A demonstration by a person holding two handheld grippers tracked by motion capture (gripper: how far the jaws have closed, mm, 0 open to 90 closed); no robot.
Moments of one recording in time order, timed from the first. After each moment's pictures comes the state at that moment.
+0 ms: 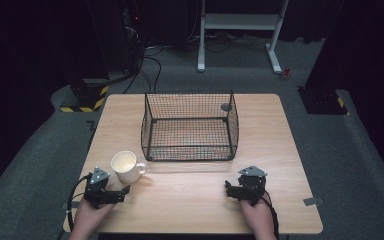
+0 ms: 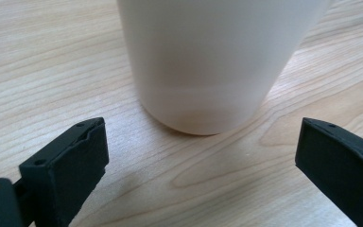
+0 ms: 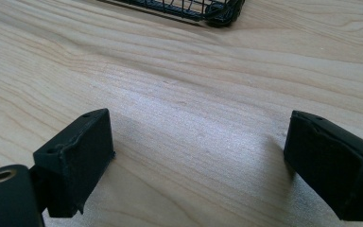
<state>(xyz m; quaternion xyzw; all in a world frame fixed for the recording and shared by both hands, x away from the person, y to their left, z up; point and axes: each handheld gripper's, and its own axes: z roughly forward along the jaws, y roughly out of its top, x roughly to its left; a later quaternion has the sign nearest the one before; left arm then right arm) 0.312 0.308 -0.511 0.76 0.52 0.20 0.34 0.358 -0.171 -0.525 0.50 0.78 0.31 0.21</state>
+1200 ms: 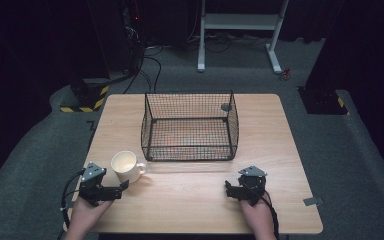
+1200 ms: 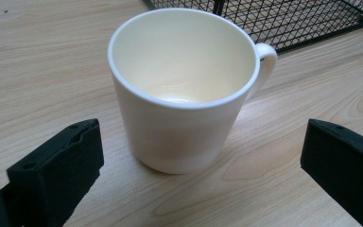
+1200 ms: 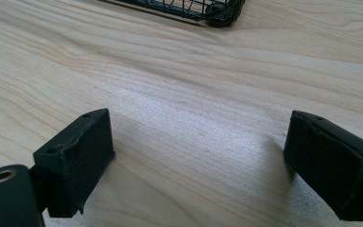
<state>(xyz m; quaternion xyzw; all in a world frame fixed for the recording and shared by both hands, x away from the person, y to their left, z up) 0.307 0.305 -0.470 0.74 0.50 0.21 0.39 0.358 -0.171 -0.525 0.50 0.78 0.31 0.21</state>
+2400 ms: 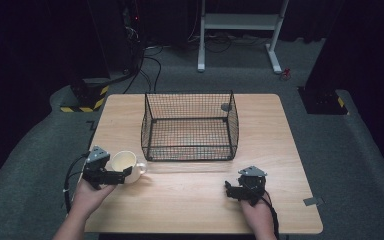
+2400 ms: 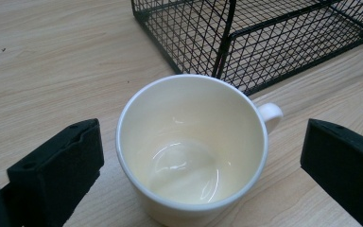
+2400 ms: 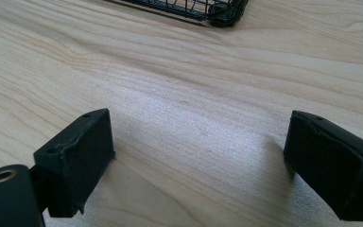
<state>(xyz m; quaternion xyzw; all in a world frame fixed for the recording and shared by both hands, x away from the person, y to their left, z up) 0.346 0.297 -0.445 0.76 0.49 0.21 0.38 0.357 -0.171 -0.525 0.50 0.78 0.31 0.21</state>
